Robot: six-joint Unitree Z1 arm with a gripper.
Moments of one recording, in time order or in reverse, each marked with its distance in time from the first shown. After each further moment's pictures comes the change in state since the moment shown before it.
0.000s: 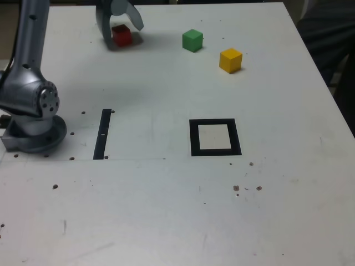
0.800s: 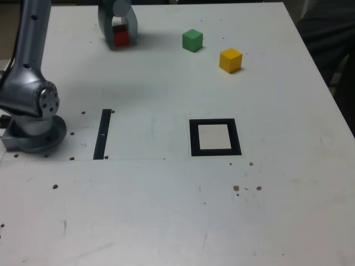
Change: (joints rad) arm -0.006 0.016 -0.011 0.011 -0.009 -0.004
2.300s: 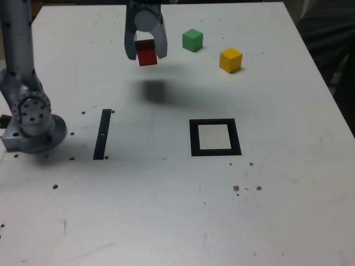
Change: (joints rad) arm -0.614 -0.444 0.446 -0.059 -0.060 -0.285
